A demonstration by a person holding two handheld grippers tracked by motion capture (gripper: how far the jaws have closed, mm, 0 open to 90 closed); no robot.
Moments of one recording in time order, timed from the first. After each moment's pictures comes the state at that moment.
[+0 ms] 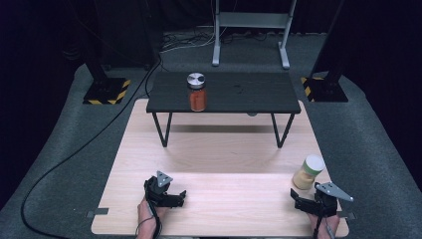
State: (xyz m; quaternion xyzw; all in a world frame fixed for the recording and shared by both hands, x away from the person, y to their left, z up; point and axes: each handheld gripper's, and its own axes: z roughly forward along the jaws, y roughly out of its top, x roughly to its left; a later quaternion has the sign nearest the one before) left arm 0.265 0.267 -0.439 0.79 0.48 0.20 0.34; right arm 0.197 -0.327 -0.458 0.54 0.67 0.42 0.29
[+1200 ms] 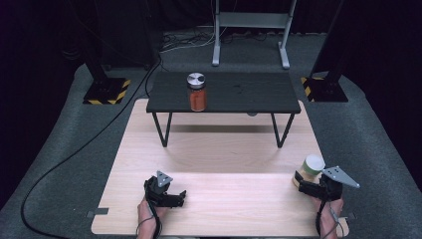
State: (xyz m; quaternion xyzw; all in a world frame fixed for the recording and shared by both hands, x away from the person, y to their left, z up) left arm 0.265 0.267 -0.439 0.78 0.48 0.20 0.34; right arm 0.220 -0.332 -0.440 0.51 0.65 0.45 0.34
